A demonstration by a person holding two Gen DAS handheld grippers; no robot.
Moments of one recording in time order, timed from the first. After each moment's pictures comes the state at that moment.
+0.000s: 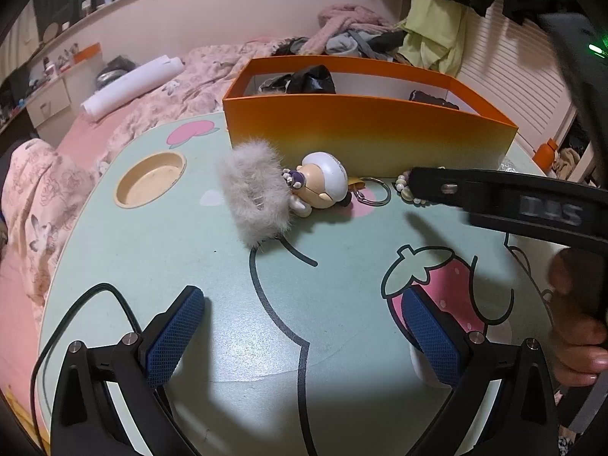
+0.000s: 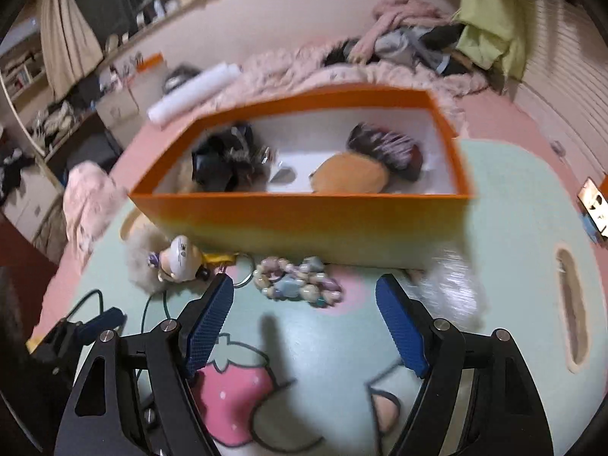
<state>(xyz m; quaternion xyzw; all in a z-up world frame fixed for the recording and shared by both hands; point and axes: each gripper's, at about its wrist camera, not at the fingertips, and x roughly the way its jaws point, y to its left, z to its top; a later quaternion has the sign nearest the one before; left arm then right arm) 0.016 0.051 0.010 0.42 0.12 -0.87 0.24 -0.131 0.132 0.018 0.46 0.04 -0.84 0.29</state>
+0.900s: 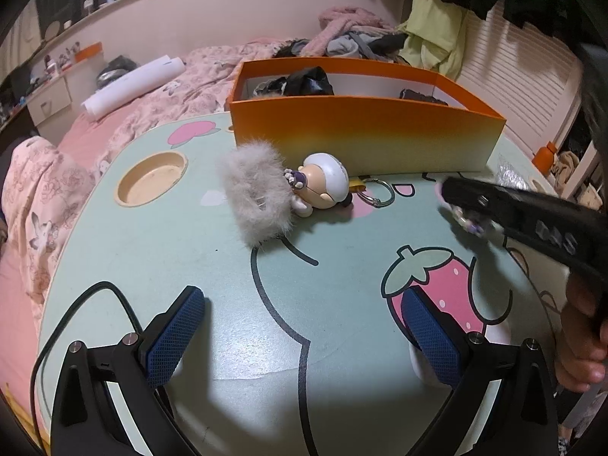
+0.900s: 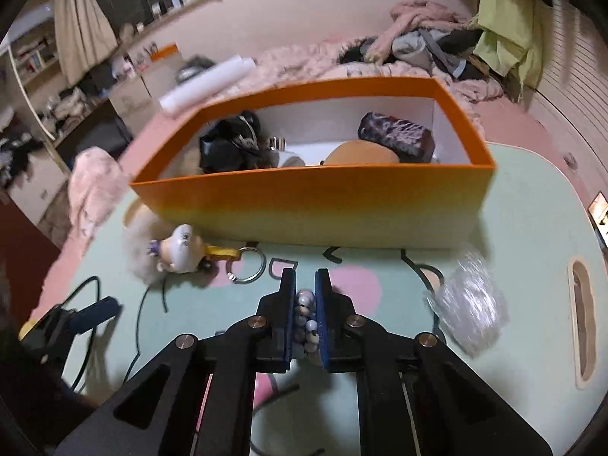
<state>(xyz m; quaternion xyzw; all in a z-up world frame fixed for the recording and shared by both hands) 0.017 0.052 0.015 0.41 0.12 -0.87 0.24 -0.119 0.152 0.018 0.42 0.04 -0.85 0.33</state>
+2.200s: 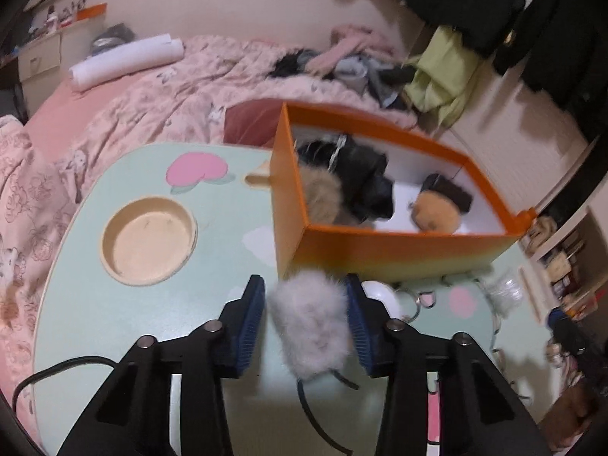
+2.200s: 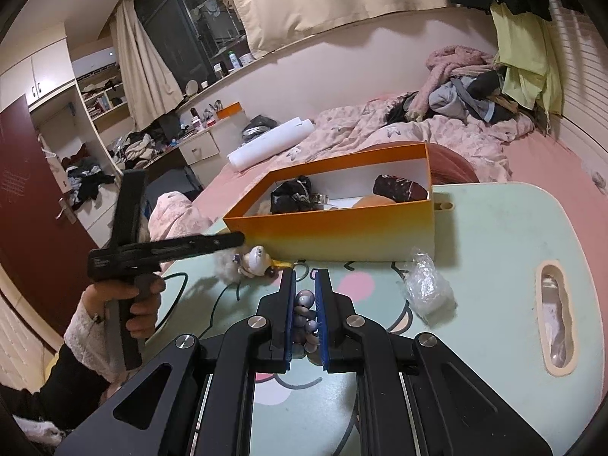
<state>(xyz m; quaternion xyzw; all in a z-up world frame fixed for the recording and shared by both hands) -0.014 -0.033 0.025 0.39 0.23 -0.87 0.20 -0.088 0.226 0.053 0.33 -0.04 -0.84 0.44</state>
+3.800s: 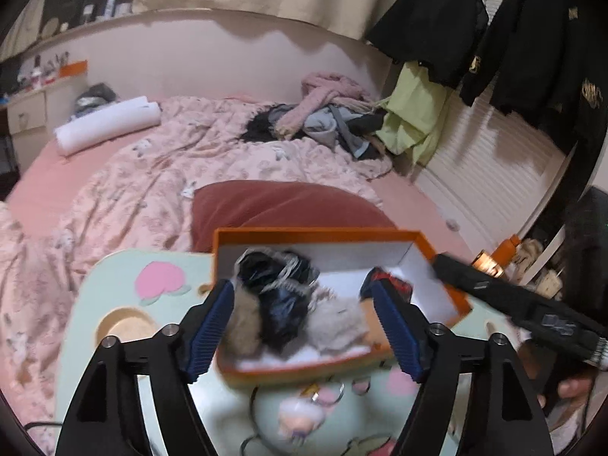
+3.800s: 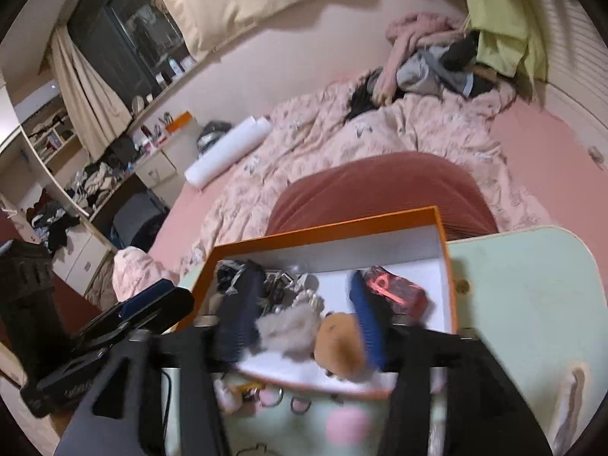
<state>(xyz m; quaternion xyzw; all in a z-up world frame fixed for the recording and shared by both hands) -0.044 -0.009 0.102 0.30 0.17 -0.92 0.19 -0.190 0.167 0.084 0.38 -0.09 -0.85 0.37</state>
